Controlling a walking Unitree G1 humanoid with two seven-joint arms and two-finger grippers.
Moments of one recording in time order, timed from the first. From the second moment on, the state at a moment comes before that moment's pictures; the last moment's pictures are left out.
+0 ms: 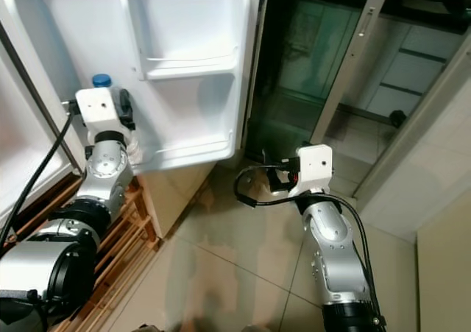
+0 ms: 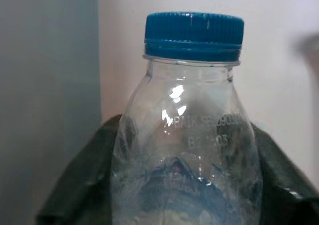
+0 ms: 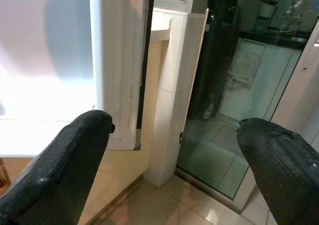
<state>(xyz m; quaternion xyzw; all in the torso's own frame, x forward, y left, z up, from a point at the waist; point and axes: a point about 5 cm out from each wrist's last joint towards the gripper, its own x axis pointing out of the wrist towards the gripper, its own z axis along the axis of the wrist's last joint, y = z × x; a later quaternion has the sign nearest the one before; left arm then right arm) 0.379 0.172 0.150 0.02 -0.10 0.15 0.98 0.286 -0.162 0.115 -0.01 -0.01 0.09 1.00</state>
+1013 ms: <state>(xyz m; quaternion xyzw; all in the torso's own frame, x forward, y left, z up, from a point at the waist) 0.323 0.168 0.189 0.04 -0.21 0.03 0.98 0.287 -0.163 0.109 -0.01 0.00 0.10 0.99</state>
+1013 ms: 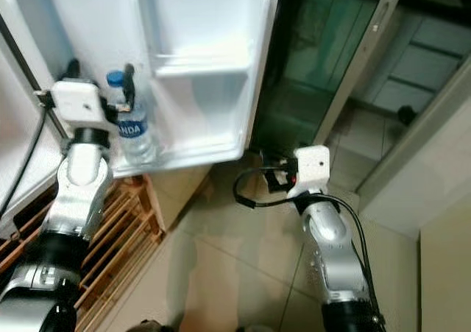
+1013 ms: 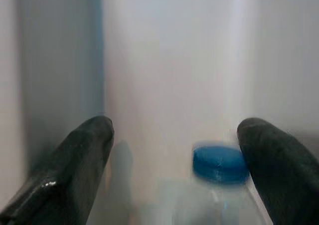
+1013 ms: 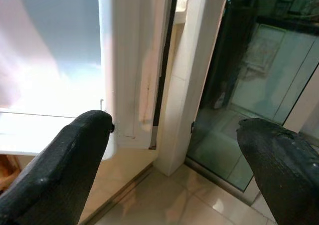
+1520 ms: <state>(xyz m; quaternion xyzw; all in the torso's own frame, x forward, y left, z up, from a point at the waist) 0.240 0.149 0.143 -0.04 -0.07 -0.11 0.99 0.289 -0.171 0.104 -0.01 0.01 0.10 1.00</state>
